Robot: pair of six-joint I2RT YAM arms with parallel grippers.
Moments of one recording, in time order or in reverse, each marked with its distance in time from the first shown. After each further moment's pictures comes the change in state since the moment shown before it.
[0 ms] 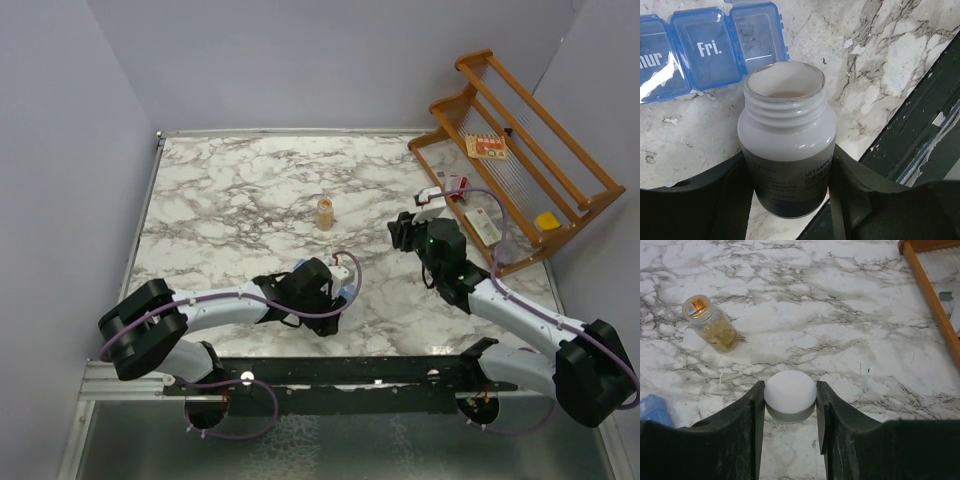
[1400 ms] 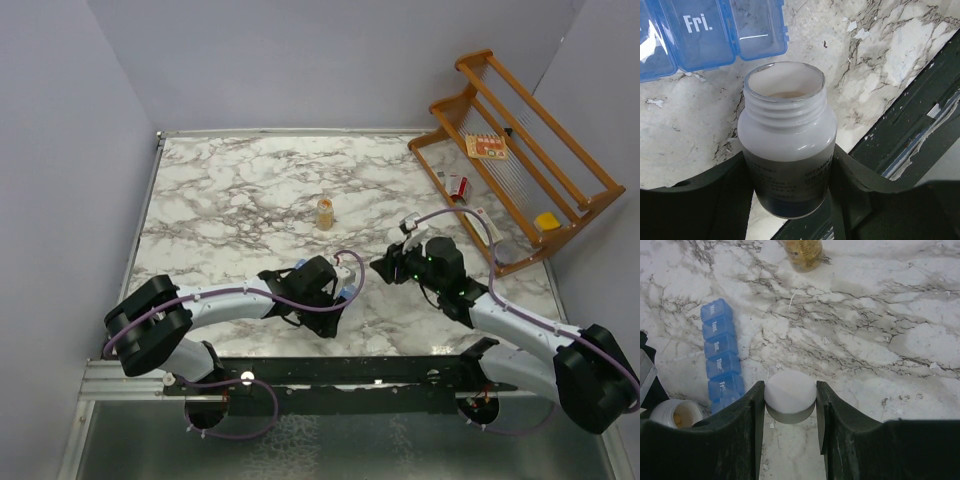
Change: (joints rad) left arm -0.001 0.035 0.069 -0.137 0.026 -0.042; right arm 0.012 -0.042 -0.156 -0.007 -0.400 0.040
